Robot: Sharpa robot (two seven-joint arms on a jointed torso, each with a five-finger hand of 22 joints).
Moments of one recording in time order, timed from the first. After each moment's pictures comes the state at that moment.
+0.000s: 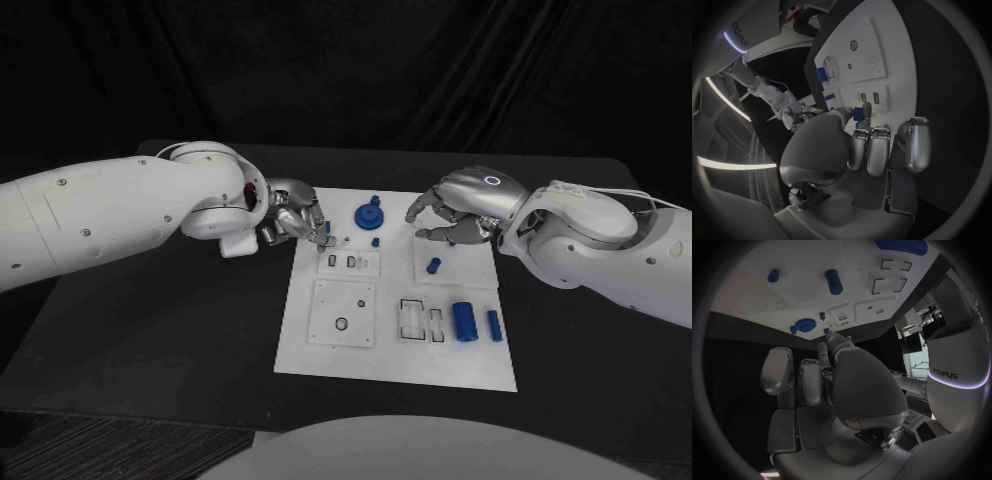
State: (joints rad) left arm 1.45 -0.77 -0.21 1.50 -0.85 0.27 -0.35; left_hand 1.31 0.04 0.32 0.26 0.46 0.91 0.10 0.36 0.68 1.47 0.03 1.57 1.31 1.46 -0.01 1.57 1.31 0.05 1.40 0.09 1.41 1.31; right arm 1.33 -0.90 -0.21 1.64 -1.67 -0.38 0.07; right_hand 1.41 -0.09 0.17 0.16 0.29 0.92 0.06 0.15 0.35 1.47 -0.04 1.53 1.31 1.47 -0.10 1.35 1.31 0.09 1.45 0.02 1.13 1.31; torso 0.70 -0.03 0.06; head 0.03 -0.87
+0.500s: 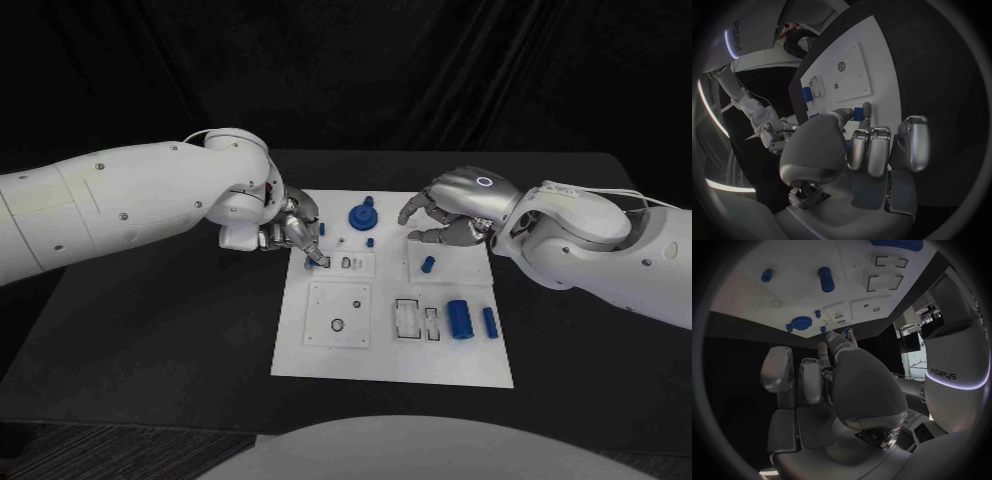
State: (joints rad) left arm 1.46 -0.65 -0.21 1.41 -0.85 0.51 -0.56; left_hand 1.24 0.04 0.39 0.21 0.41 0.91 0.10 0.33 0.68 1.47 0.03 1.57 1.31 1.47 -0.02 1.57 1.31 0.05 1.40 0.09 1.39 1.31; right arm 1.33 -0.91 -0.21 1.67 -1.68 -0.38 0.05; right_hand 1.41 -0.09 0.17 0.16 0.28 0.93 0.06 0.15 0.35 1.47 -0.04 1.52 1.31 1.47 -0.10 1.32 1.31 0.09 1.44 0.02 1.09 1.31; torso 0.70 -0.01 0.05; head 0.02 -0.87
